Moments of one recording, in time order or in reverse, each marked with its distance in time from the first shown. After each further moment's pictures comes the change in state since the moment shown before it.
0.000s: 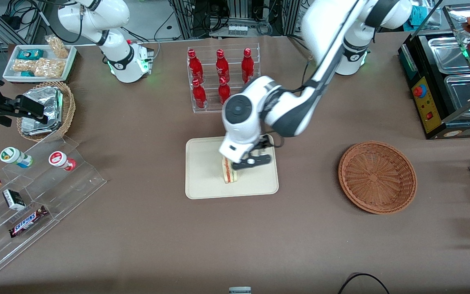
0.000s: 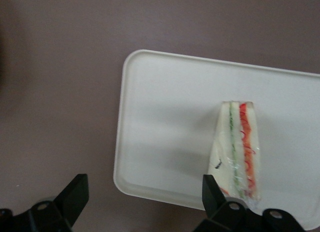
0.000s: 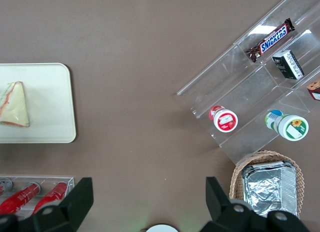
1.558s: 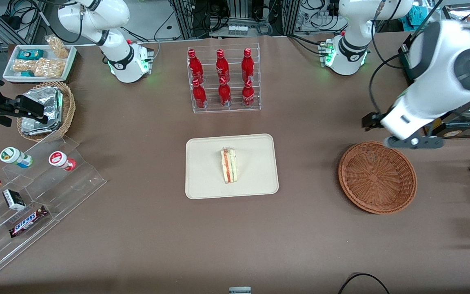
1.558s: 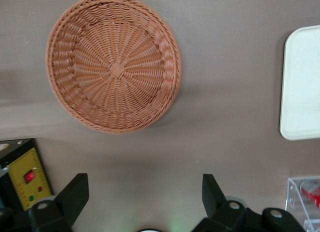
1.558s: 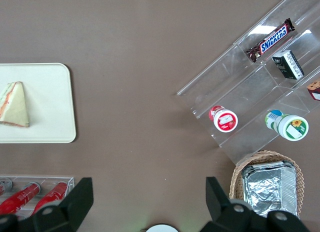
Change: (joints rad) arm 0.627 -0.624 -0.069 -0.485 -0.034 -0.152 0.872
